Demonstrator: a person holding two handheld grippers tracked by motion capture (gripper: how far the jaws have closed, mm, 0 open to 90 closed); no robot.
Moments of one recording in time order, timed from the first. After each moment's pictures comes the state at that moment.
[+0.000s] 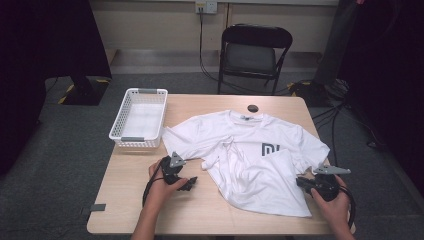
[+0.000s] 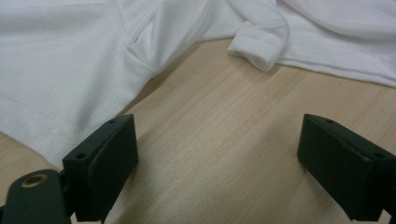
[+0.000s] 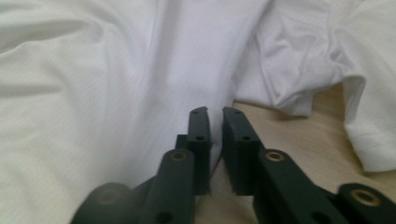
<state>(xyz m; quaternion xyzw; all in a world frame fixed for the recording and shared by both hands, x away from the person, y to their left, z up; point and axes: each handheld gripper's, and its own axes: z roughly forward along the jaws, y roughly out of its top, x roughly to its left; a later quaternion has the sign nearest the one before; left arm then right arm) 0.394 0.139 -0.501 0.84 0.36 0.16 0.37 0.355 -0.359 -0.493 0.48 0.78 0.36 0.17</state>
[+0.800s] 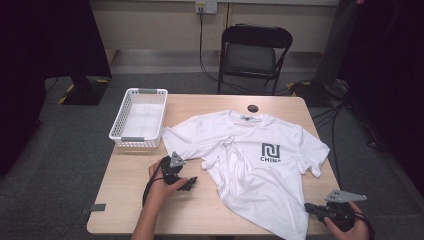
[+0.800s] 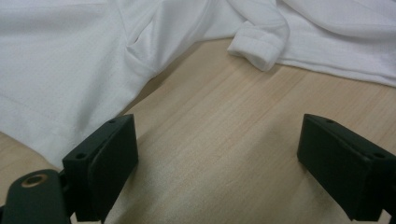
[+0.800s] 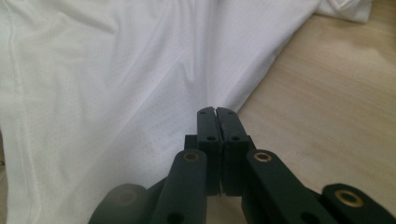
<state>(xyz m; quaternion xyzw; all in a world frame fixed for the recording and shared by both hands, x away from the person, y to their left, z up) 0.394 0.139 -0.501 0.84 0.36 0.16 0.37 0.277 -0.371 -0.490 0.44 0.82 0.35 0.13</state>
